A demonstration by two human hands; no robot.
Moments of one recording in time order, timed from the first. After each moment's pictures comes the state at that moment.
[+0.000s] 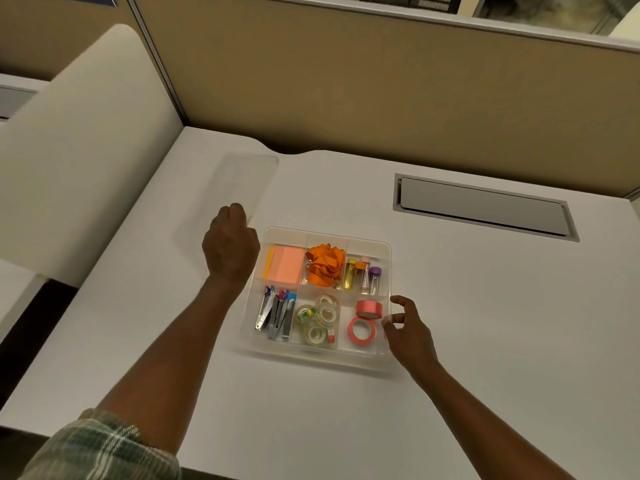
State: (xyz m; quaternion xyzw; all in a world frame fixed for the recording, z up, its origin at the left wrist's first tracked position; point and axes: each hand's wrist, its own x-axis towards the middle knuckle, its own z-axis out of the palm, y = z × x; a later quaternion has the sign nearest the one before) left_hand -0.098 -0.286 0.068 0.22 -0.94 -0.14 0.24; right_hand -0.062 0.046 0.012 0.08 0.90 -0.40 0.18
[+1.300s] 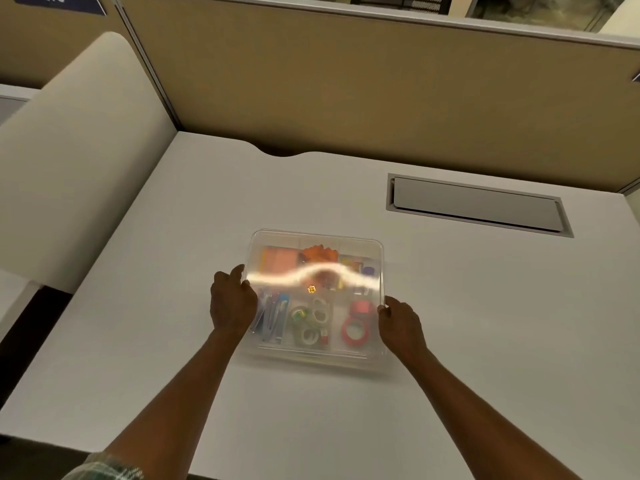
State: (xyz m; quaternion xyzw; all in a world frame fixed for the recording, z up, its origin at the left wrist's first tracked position) left_hand -0.041 -0.259 -0.004 0.34 -0.89 -0.31 0.07; right_hand -0.090 0.047 -0.012 0.03 0.94 -0.28 0.18
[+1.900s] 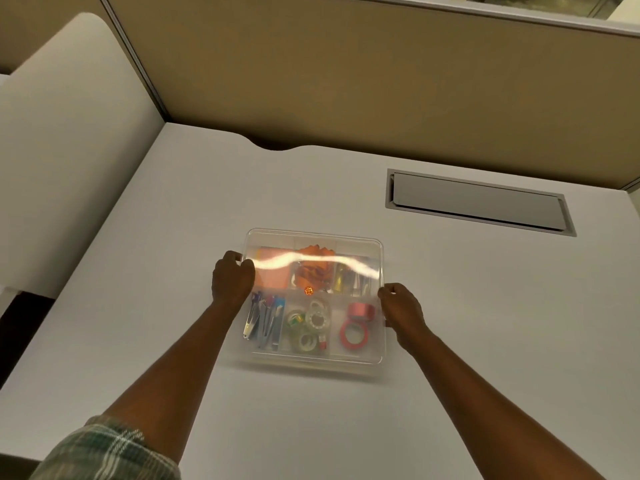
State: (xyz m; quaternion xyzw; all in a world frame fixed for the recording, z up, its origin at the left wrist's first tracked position) left_hand -0.101 -0.273 -0.003 0.41 -0.82 -0.39 0.00; right_hand -0.129 0.033 0.006 0.22 0.84 -0.45 0.22
